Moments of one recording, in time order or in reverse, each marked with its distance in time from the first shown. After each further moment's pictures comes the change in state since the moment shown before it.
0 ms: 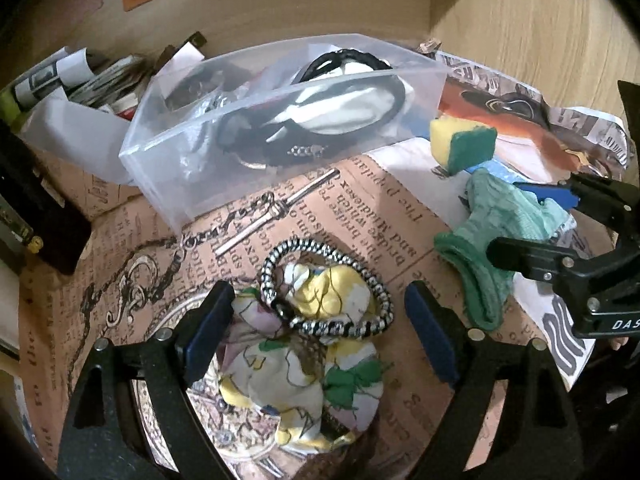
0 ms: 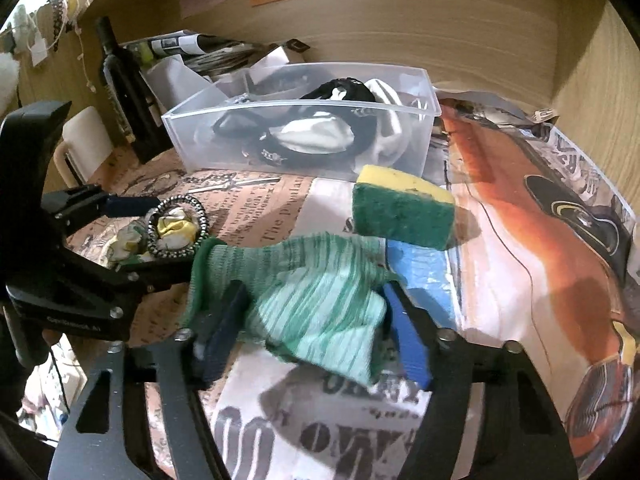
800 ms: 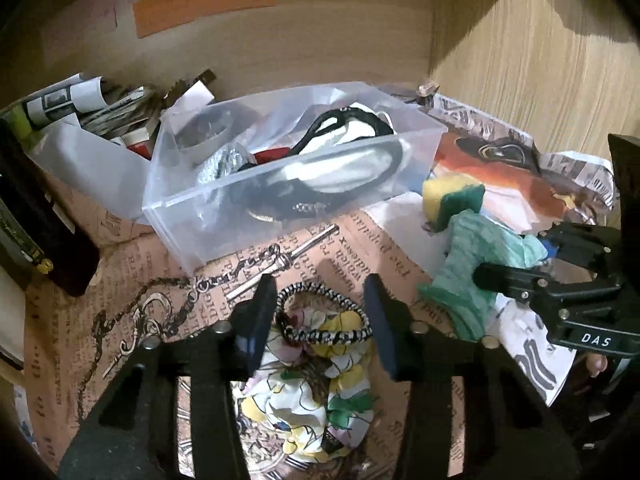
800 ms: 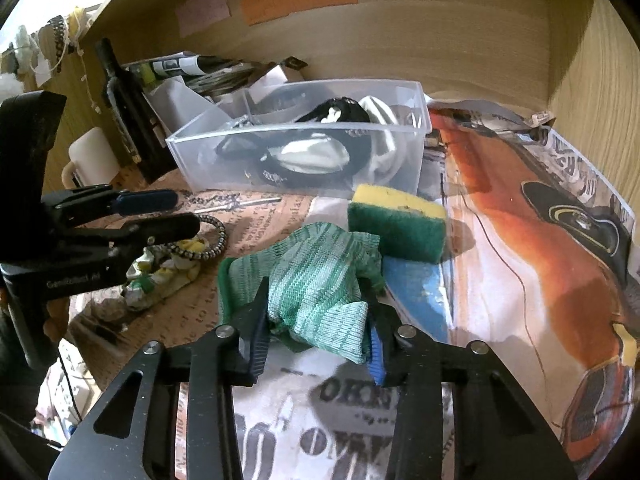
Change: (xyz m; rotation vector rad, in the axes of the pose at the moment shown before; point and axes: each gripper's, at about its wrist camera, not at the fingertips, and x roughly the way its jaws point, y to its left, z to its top) left arm -0.025 0.011 0.018 -0.045 -0.105 -0.032; right arm -0.007 -0.003 0.005 0.030 -0.053 0.034
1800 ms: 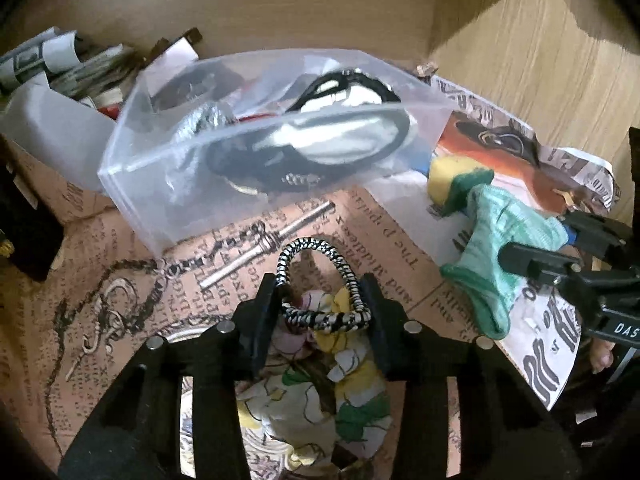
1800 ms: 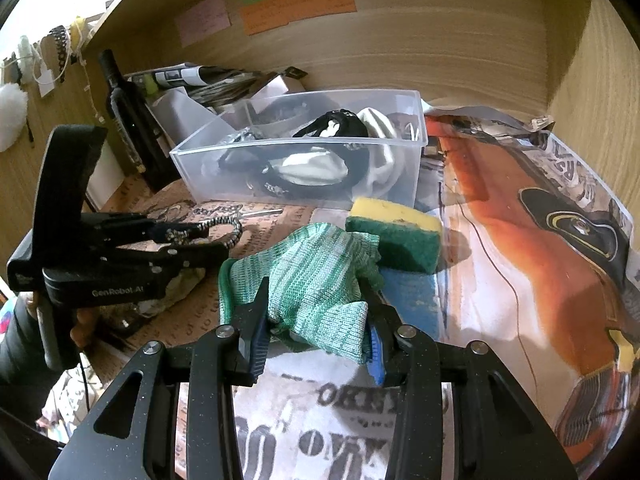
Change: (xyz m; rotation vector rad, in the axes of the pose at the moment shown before) left arm 0.025 0.008 -0.004 -0.040 0.071 -0.083; right arm -0.005 -0.008 0.002 0.001 -0.020 0.029
